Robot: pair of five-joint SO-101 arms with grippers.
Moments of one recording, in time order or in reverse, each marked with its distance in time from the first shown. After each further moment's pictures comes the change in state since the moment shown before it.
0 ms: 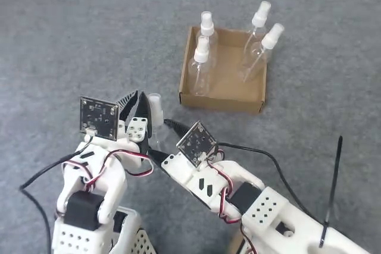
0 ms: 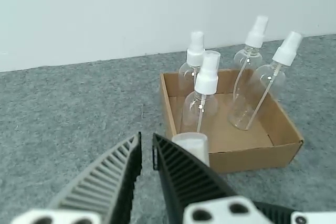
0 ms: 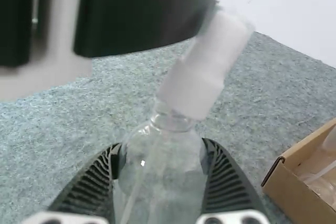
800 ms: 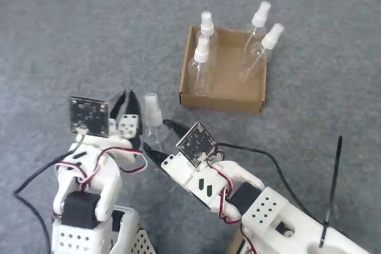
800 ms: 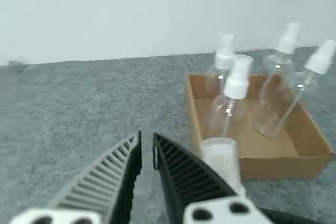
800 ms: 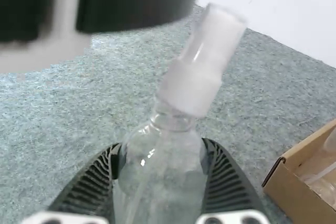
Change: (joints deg) left arm -6.7 0.2 -2.3 1.1 0.0; right arm -0.1 0.0 0.0 0.0 0.0
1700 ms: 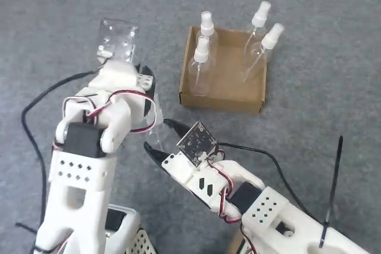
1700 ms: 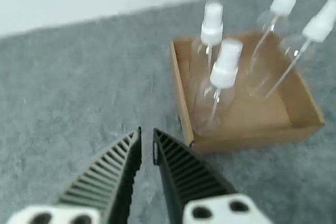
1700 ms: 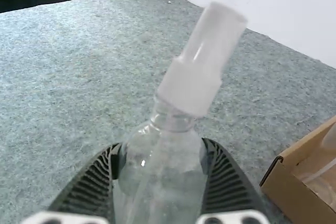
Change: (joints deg) left arm 4.7 41.0 -32.4 9.1 -4.1; right arm 0.4 0.0 0.0 0.0 0.0
